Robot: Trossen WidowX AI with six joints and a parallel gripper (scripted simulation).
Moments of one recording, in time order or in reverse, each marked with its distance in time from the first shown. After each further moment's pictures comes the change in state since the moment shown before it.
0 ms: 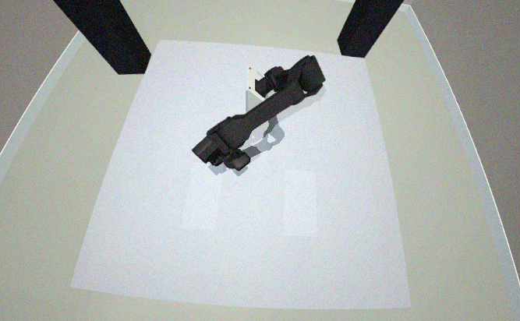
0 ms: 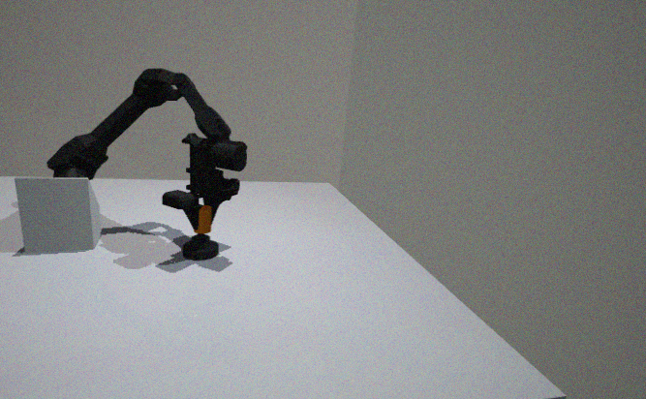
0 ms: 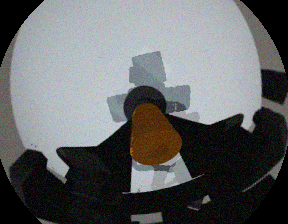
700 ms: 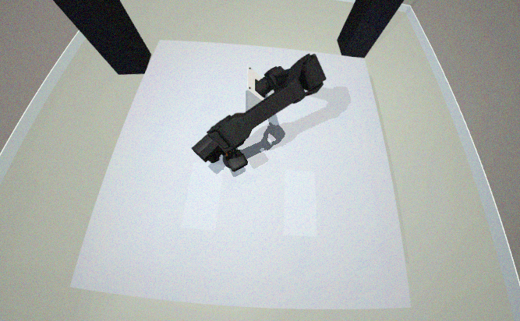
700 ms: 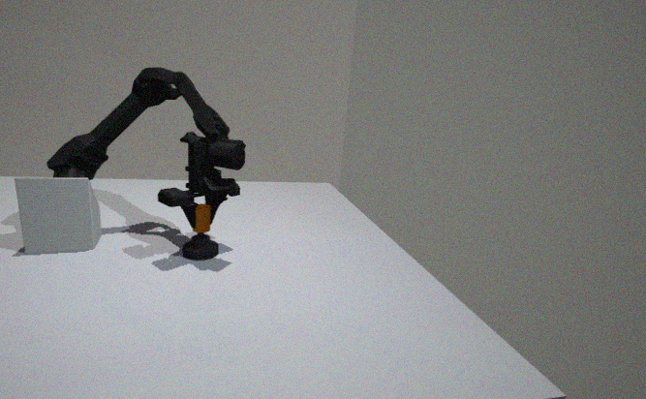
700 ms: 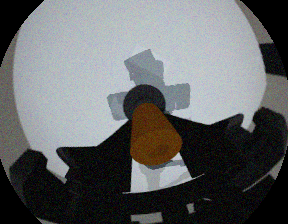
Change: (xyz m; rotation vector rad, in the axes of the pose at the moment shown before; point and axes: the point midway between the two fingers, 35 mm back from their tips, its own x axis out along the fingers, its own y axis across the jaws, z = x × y) arm -0.003 -0.001 -0.002 0.195 -0.004 0.005
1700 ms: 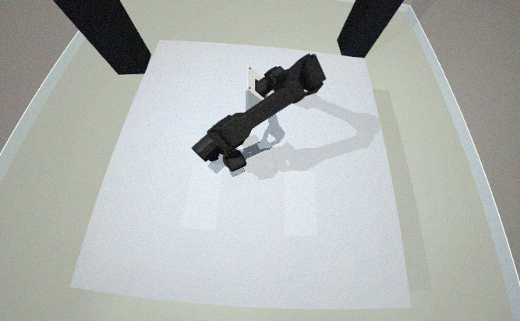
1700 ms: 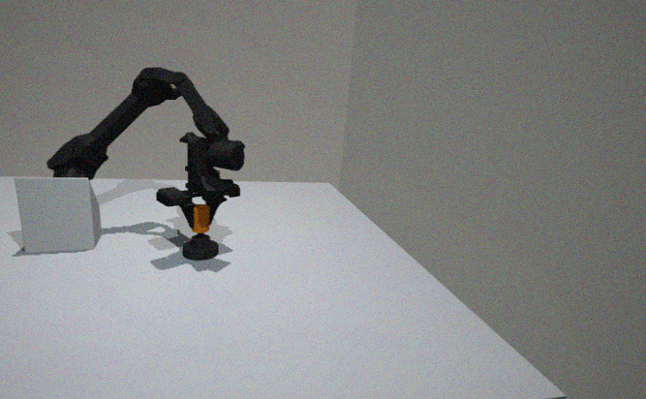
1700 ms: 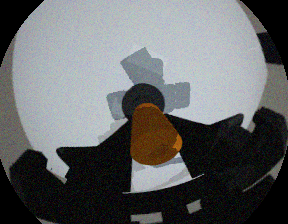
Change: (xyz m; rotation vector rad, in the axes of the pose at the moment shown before) arm 0.001 -0.002 -0.002 0.077 0.007 -0.002
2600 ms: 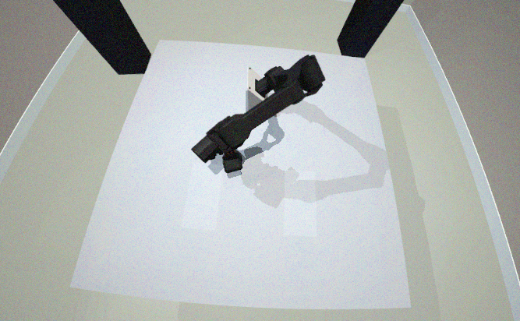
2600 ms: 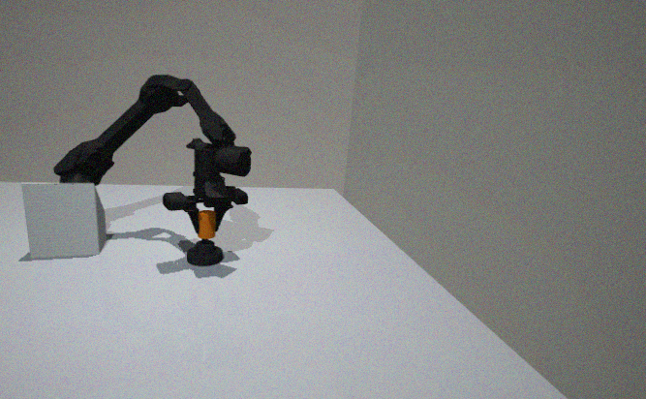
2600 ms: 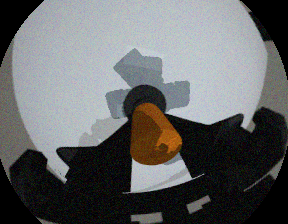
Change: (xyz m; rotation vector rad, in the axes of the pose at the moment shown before) arm 0.000 0.003 0.003 0.165 -0.003 -0.001
